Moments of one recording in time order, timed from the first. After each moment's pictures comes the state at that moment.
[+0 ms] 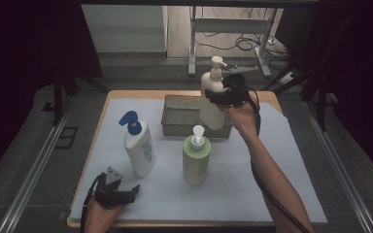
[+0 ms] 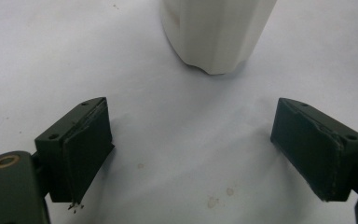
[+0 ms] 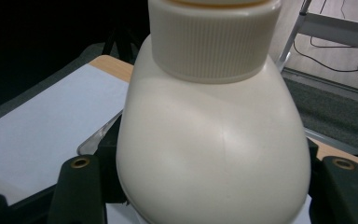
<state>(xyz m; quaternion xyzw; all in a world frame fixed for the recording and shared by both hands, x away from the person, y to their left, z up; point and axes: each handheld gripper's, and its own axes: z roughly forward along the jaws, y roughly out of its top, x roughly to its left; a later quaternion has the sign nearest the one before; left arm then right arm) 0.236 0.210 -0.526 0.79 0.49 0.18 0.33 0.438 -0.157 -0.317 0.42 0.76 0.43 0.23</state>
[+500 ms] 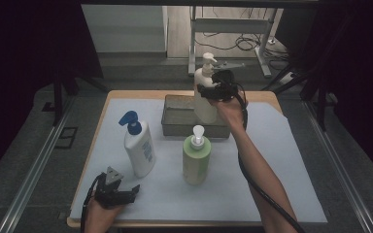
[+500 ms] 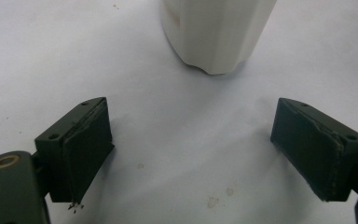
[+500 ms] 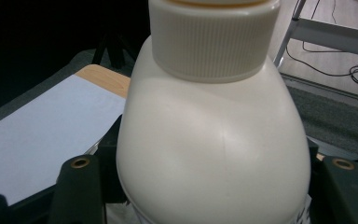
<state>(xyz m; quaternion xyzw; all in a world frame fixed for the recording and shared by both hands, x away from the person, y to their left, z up) 0.236 0.210 -0.526 0.79 0.49 0.18 0.33 0.468 -0.133 -0.332 0.43 0.75 0.43 0.25</state>
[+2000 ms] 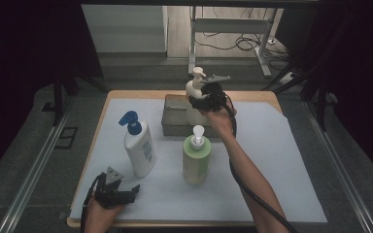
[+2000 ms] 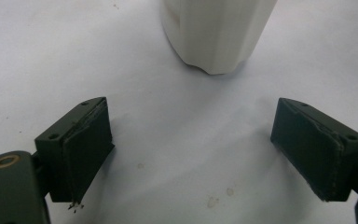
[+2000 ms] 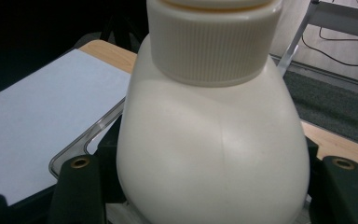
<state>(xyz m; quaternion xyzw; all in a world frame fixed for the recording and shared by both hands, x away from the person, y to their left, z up) 0.236 0.210 -0.526 0.79 0.49 0.18 0.33 0.473 -0.112 -0.381 0.42 0.77 0.42 0.23</state>
